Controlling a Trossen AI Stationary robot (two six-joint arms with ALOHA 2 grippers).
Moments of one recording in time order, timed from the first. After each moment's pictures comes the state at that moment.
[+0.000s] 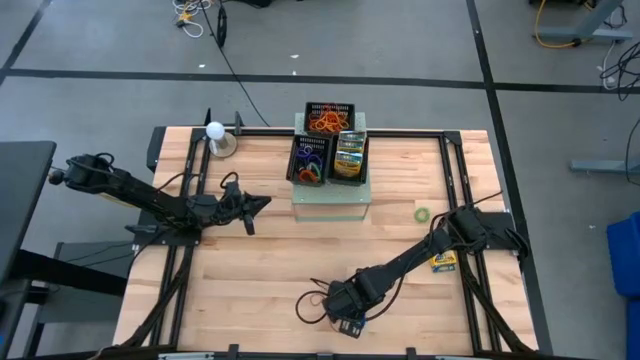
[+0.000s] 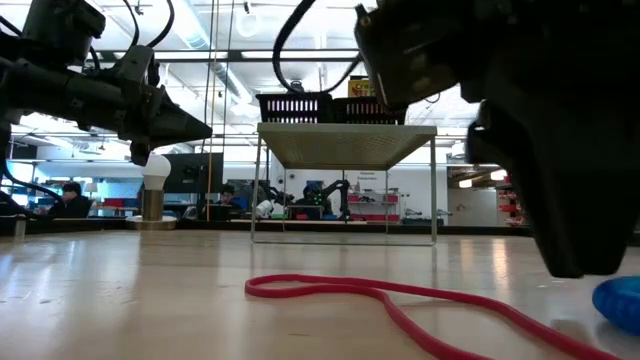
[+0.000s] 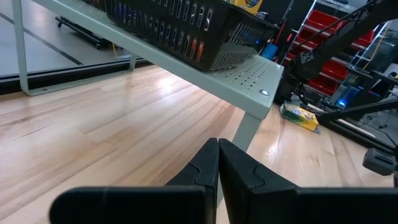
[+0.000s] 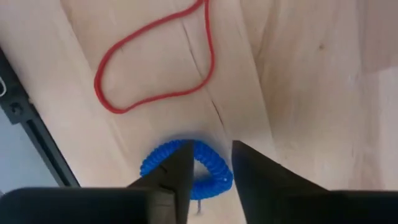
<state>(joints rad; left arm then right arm) -0.16 0.98 0.02 0.84 -0.58 -0.40 0.53 2.16 1.62 -0.86 -0.15 0.85</state>
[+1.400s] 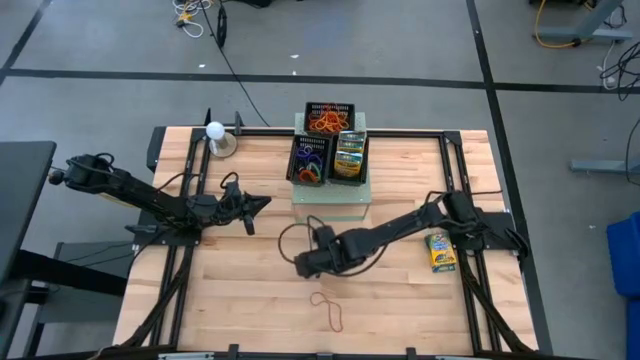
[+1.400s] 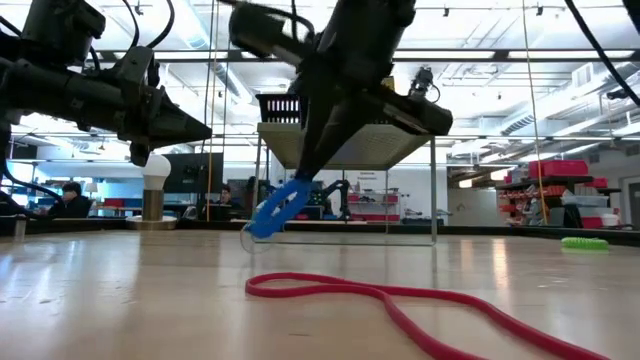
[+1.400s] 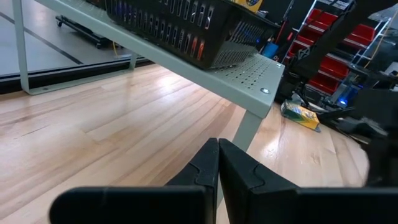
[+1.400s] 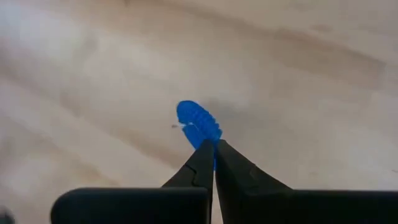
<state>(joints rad) -0.16 0.98 0.02 0.84 -0.58 -0.40 0.31 2.14 1.73 -0.78 0.22 1.49</state>
